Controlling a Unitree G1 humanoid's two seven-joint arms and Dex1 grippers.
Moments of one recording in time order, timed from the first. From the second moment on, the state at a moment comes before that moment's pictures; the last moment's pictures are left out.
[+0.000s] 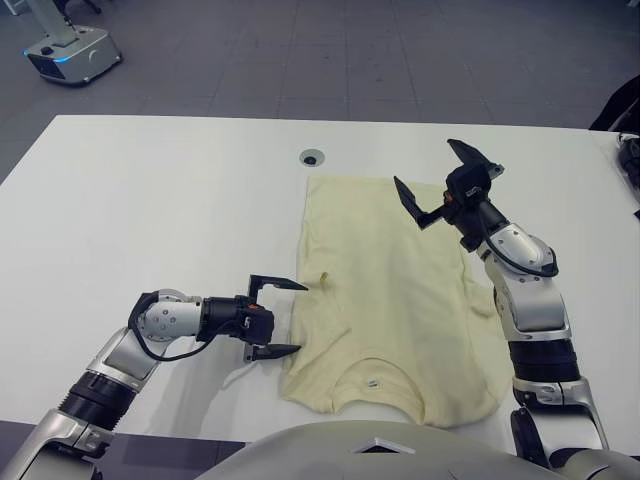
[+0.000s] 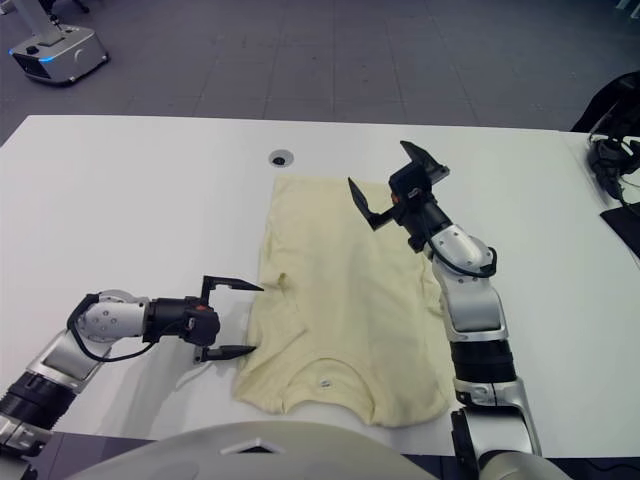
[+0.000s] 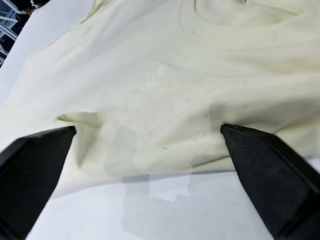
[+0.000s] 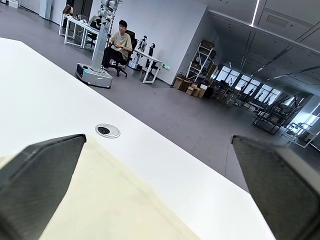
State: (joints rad) left arm -0.02 0.77 -0.35 -0.02 -0.03 -0.51 -1.05; right arm -0.23 -0.38 0.00 -0.10 0.06 0.08 0.42
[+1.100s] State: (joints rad) left arm 0.06 0.42 -0.02 -0.45 -0.36 -0.02 -0.44; right arm 0.39 -1.15 -0.33 0.15 -0.04 -0.65 1.11
